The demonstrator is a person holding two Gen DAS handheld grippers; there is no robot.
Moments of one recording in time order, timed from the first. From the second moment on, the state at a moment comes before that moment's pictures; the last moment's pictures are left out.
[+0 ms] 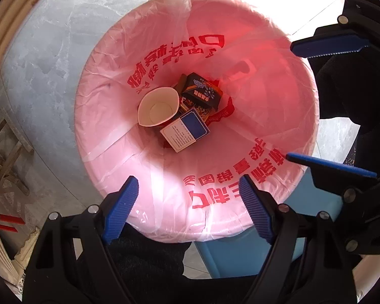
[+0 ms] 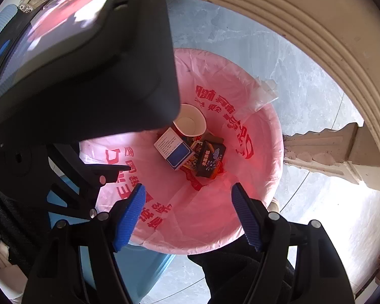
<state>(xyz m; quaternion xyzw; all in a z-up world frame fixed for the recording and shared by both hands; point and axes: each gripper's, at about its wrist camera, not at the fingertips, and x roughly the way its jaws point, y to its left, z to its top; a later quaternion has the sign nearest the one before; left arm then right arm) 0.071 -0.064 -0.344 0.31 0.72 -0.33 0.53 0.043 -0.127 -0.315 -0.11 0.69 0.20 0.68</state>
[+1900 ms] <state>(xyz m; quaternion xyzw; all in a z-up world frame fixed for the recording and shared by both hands) 0.218 -0.096 -0.085 0.29 0.64 -0.31 0.64 0.274 -0.238 0.044 -0.10 0.49 0.20 0.84</state>
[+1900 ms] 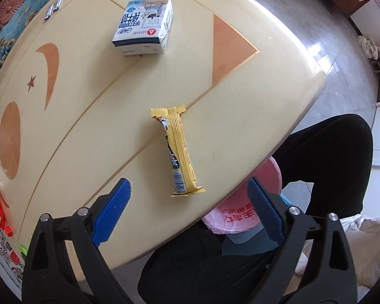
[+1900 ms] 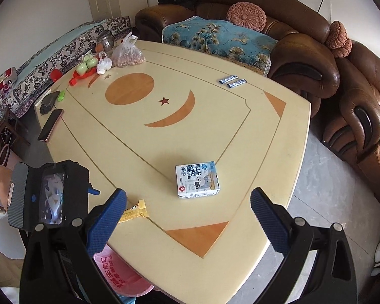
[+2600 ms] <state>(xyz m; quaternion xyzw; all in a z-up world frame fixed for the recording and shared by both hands) 0.232 -0.100 -0.157 0.27 0.69 -0.30 0.60 0.345 -0.212 -0.070 -0.13 0.57 0.21 0.79</state>
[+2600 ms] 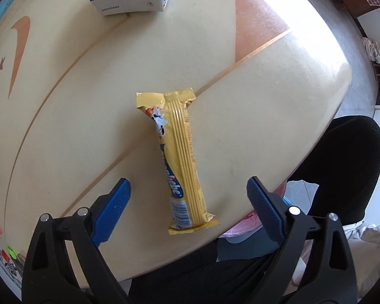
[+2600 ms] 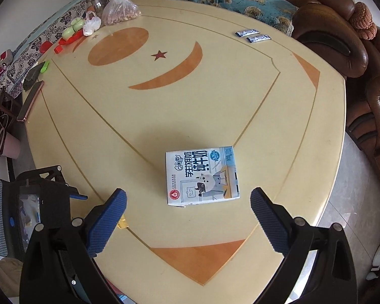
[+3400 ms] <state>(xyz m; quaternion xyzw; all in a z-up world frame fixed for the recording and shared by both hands) 0.246 -0.100 -0.149 0.27 0.68 -0.27 0.62 0.389 -0.198 -0.162 -0.16 0.62 0.18 0.75</state>
